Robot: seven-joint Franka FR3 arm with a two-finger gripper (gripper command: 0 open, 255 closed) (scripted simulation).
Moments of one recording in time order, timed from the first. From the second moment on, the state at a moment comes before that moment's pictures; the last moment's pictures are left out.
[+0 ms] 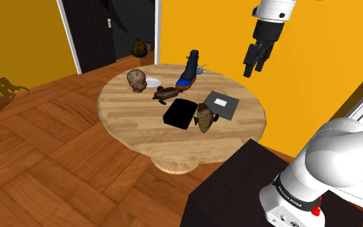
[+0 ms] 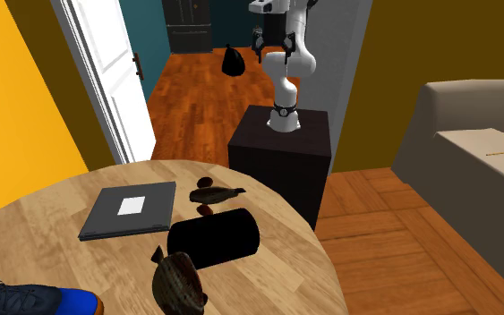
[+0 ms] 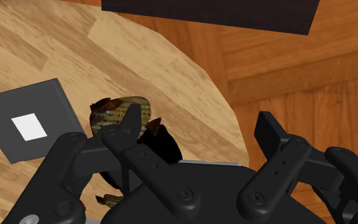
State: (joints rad) arm -0.02 -0.76 -0.06 -2.37 -0.05 1.57 -0.12
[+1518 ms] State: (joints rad) arm -0.11 -0.11 -0.12 -2.42 -0.24 2.17 -0.07
